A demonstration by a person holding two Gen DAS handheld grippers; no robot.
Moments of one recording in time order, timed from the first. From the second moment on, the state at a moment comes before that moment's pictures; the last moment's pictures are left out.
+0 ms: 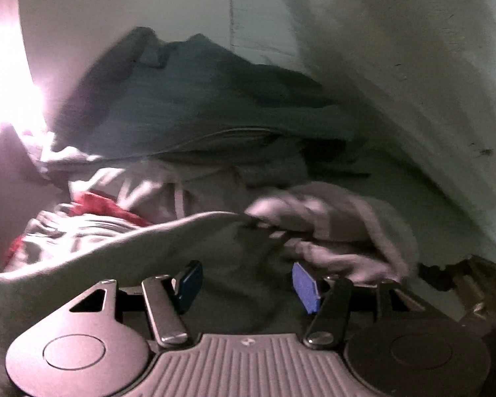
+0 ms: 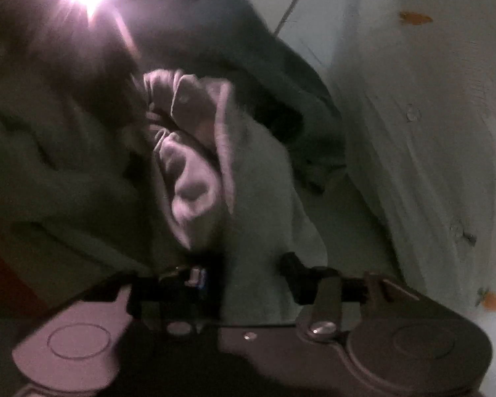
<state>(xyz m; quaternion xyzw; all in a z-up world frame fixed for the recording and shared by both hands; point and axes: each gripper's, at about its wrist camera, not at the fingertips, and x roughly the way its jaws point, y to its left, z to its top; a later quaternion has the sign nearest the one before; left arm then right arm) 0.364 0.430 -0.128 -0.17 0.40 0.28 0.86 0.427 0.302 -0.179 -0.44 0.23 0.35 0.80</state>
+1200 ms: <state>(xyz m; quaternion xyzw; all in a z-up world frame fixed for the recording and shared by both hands) 0.304 -0.048 -0.101 0.06 0.49 -0.01 0.87 0.334 -0.430 -0.126 -0.04 0.46 -0.10 0.88</state>
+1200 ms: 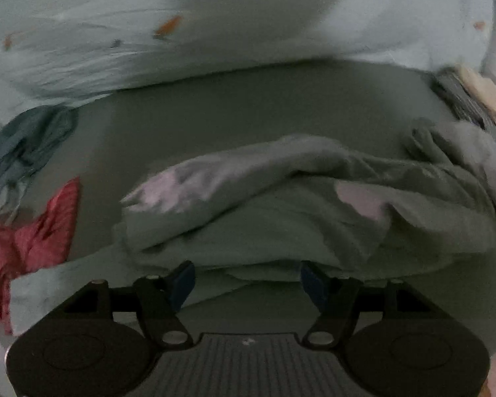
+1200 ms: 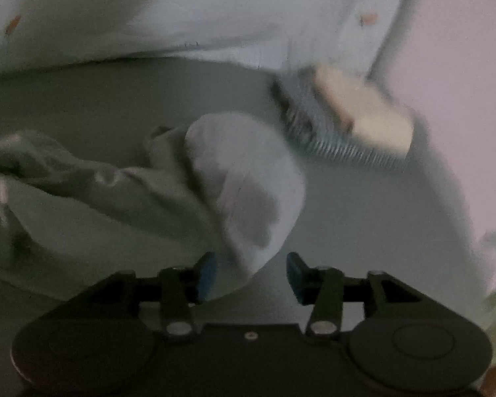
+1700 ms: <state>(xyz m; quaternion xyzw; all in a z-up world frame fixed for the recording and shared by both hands) 0.429 -0.040 -0.168 0.22 0.46 -0.10 0.85 0.407 -0.346 -0.140 -0.04 0.47 -0.19 0.86</state>
